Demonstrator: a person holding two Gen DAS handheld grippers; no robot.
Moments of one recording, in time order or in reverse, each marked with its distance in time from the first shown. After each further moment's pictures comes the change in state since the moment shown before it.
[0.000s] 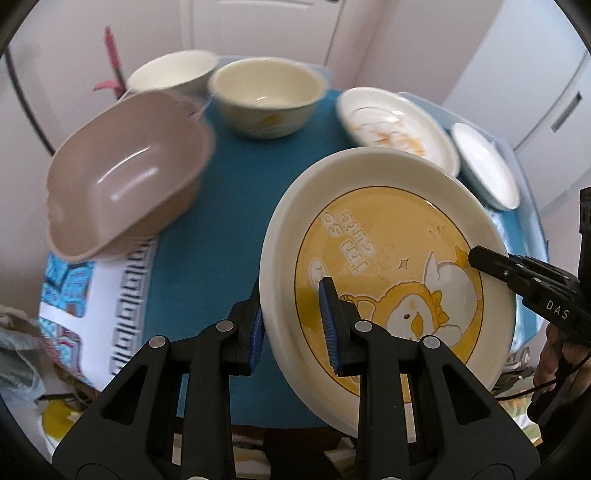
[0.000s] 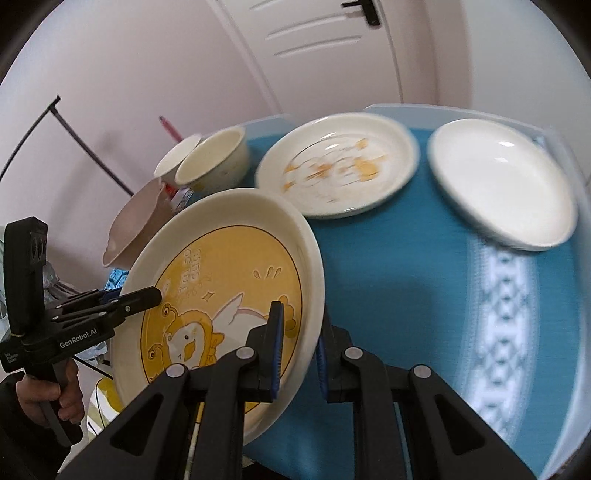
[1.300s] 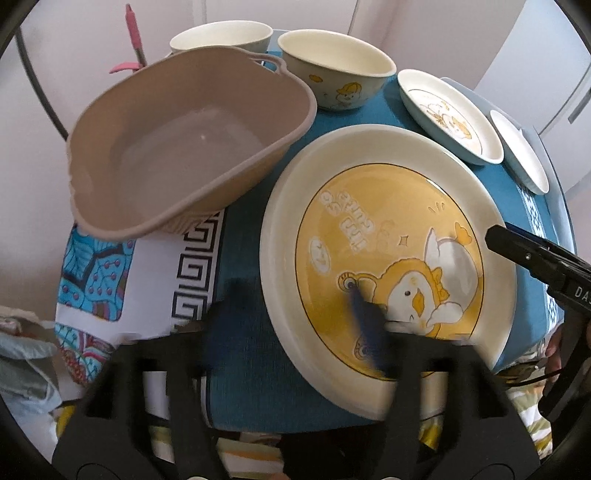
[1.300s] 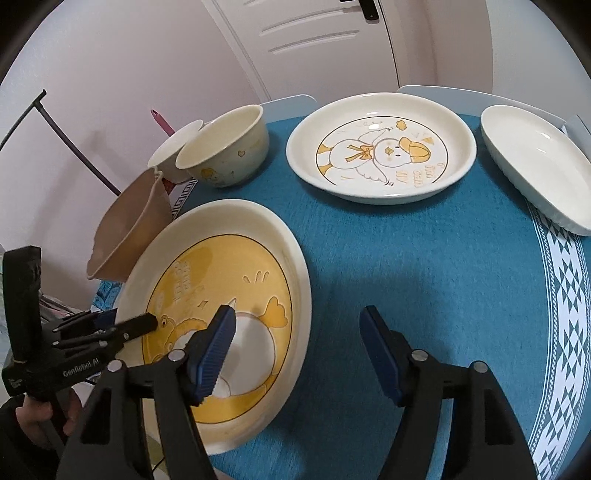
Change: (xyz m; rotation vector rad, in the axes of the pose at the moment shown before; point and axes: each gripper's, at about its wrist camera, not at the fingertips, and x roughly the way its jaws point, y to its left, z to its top) left arm 0.029 0.056 0.005 0.006 0.019 0.049; right arm 0.041 0.047 -0.005 0.055 -0.023 -0.056
